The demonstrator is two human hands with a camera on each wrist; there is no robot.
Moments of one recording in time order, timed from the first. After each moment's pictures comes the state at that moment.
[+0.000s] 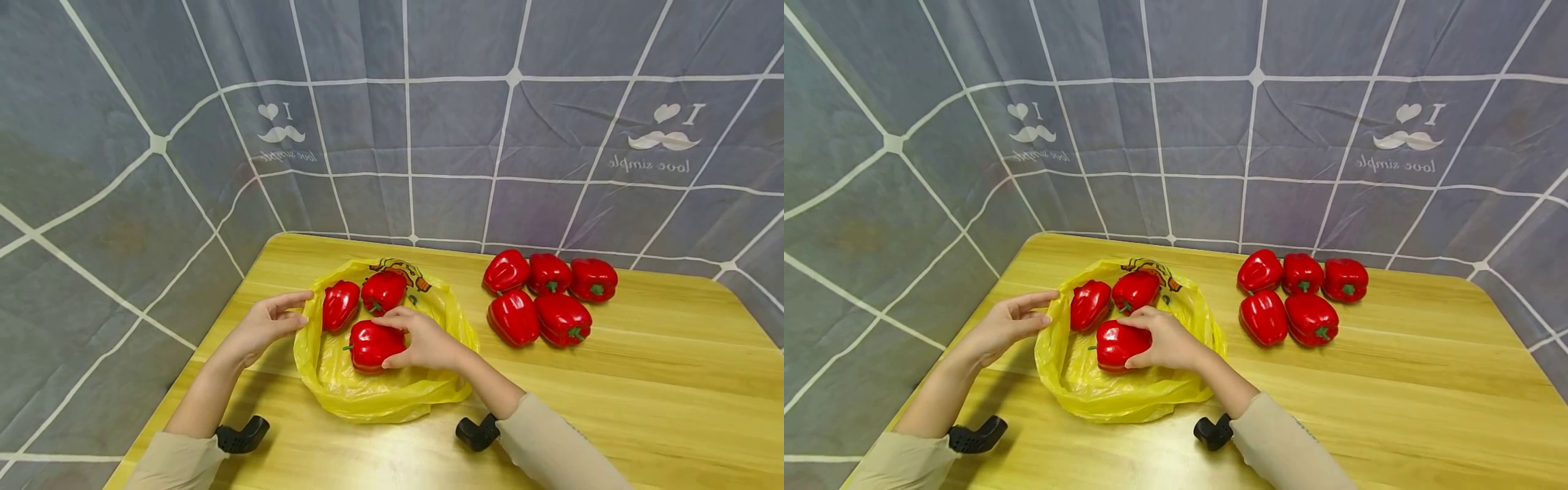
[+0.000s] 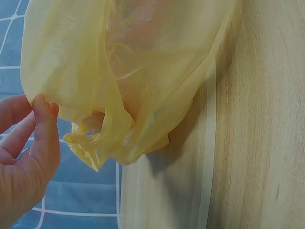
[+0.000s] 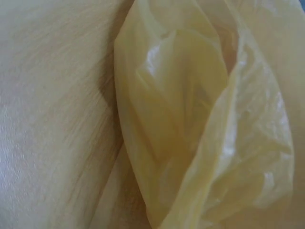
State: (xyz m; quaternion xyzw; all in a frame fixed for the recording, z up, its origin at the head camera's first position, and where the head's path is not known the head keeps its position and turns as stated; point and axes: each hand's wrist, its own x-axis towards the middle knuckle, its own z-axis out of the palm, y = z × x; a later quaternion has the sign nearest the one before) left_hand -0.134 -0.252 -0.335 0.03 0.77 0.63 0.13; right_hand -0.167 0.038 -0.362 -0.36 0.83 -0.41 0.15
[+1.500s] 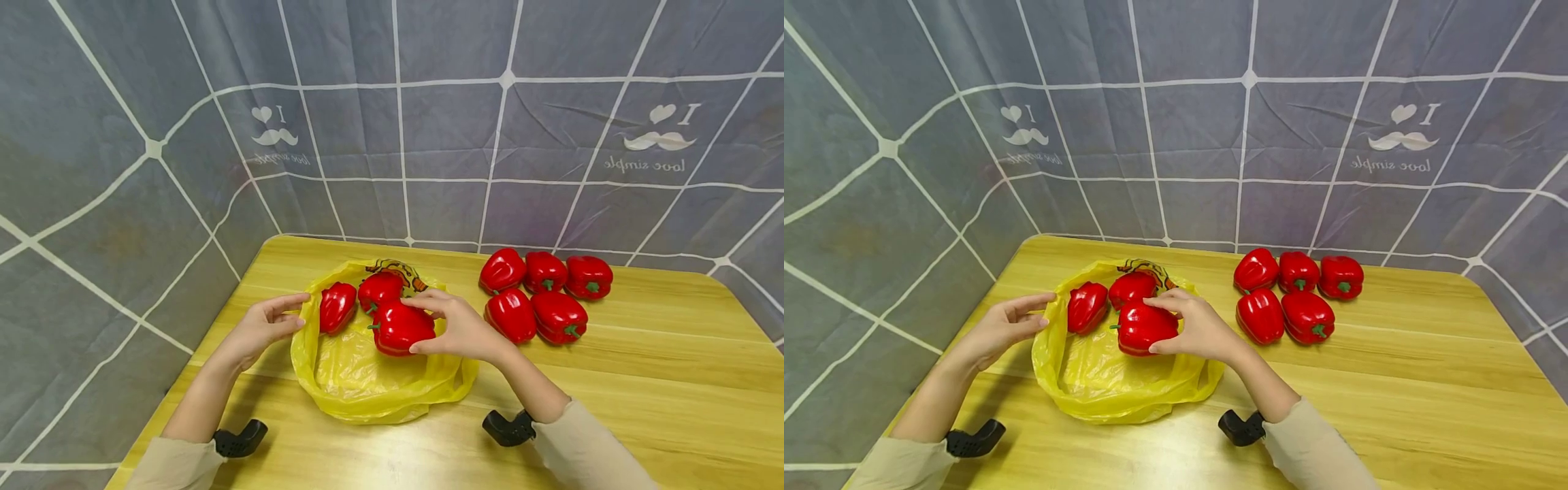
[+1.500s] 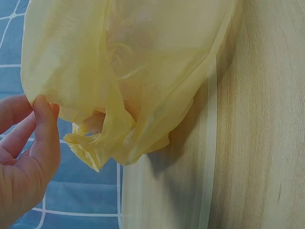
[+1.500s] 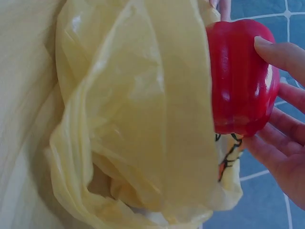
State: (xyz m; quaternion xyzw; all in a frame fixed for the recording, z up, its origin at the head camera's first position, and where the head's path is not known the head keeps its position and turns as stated) left_hand -0.133 -0.252 -0.334 0.04 0.78 0.62 0.12; right_hand -0.167 0.089 -0.327 -0.34 0.84 -0.42 0.09
